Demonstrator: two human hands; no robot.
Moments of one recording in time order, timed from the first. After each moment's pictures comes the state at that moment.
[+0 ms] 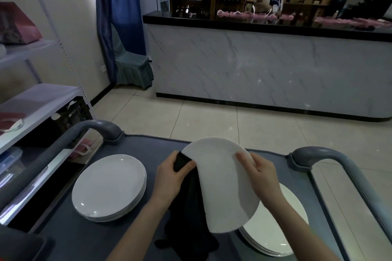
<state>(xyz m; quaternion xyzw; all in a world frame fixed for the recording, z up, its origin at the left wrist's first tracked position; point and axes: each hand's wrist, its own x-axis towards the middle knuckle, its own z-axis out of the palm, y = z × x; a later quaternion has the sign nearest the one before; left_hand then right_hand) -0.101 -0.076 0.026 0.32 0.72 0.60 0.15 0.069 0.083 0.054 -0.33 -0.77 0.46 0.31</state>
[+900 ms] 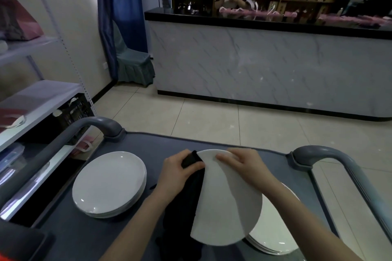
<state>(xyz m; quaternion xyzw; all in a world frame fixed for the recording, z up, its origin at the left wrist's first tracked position) -0.099 -0.065 0.031 0.39 0.74 0.53 0.13 0.046 0.093 0.070 -0.21 -0.88 0.38 0.16</state>
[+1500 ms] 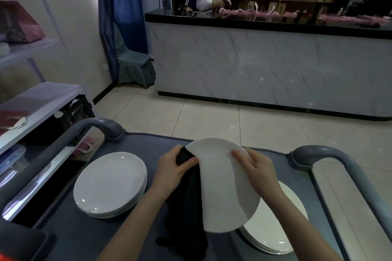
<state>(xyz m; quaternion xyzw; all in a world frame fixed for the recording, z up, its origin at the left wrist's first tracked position) -0.106 -0.070 0.039 0.36 0.75 0.54 0.14 0.065 0.085 0.060 -0.32 -0.80 0.44 0.27</state>
